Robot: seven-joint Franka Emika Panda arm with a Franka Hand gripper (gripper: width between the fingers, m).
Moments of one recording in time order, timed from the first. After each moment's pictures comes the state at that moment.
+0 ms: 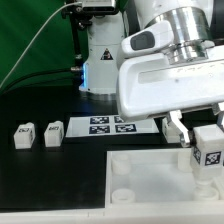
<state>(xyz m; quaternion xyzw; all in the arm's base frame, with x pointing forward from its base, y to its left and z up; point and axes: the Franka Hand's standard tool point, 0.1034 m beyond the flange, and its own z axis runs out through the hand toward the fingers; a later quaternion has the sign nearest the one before) 0.621 0.112 0.102 -0.95 -0.07 -0.31 0.05</state>
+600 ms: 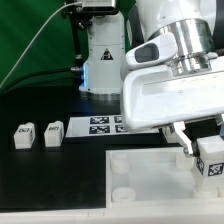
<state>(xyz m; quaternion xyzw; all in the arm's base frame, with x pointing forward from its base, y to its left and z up) 0.619 0.114 0.086 -0.95 -0.07 -0.30 0.05</state>
